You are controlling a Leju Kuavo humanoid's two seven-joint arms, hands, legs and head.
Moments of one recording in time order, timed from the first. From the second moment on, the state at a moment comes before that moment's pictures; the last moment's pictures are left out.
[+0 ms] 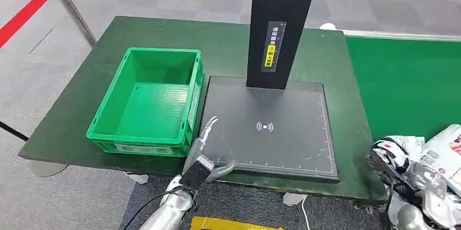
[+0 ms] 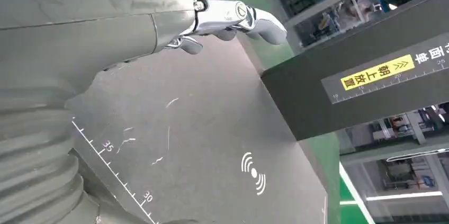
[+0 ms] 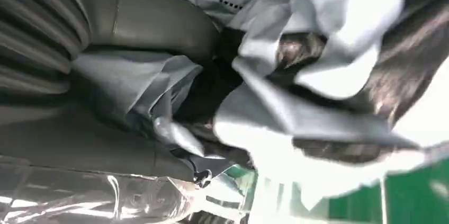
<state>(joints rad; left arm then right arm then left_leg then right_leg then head) -0.26 -0.27 -0.20 -0.80 -0.49 0.21 -0.62 -0.15 -0.33 -0.14 -0.98 1.17 -0.10 -0.06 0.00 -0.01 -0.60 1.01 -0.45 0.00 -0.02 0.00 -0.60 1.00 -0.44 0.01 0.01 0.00</state>
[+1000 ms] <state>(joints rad) -0.27 -0.26 -0.20 -0.88 -0.69 0.42 -0.61 0.00 -0.33 -0.14 -1.50 1.14 0.03 -0.13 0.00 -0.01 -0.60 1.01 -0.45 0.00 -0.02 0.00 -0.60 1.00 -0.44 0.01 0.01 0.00</state>
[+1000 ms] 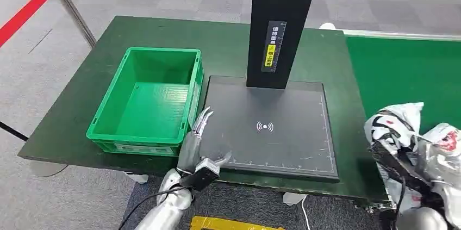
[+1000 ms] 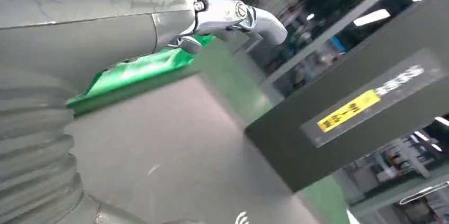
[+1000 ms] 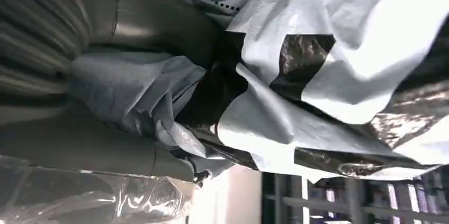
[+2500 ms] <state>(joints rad) -0.36 -0.29 -0.33 -0.92 -0.64 0.47 -0.63 -0.74 0.00 0.65 -0.82 0.93 0.03 -0.25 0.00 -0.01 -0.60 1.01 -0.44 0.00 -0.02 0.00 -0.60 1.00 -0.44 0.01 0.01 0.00</state>
